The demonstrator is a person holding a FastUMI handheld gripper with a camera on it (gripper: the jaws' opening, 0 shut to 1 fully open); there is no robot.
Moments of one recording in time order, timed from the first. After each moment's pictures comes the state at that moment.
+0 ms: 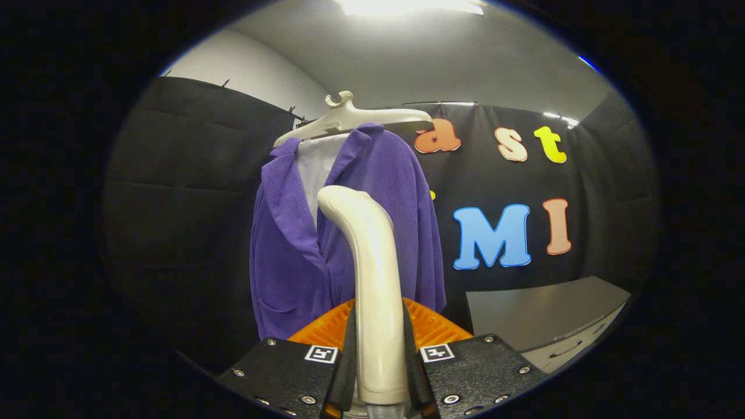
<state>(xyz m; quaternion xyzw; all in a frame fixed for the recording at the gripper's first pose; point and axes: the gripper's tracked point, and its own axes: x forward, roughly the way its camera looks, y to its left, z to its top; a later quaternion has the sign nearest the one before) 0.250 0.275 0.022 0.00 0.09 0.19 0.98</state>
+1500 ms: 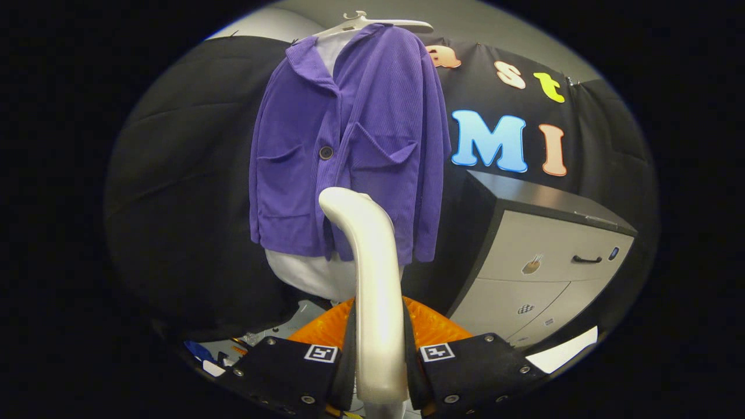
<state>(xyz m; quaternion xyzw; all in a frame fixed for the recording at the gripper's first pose) 0.130 0.256 -0.197 -0.06 0.28 0.18 0.94</state>
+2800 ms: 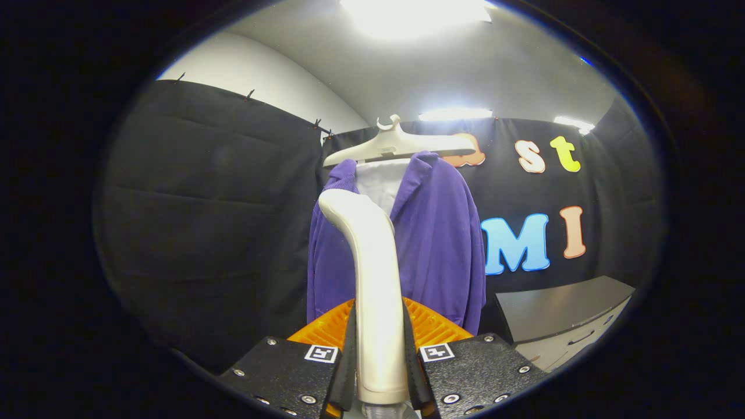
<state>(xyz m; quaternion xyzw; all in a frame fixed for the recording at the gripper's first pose) 0.173 0.358 0.092 0.02 0.04 0.24 0.97</state>
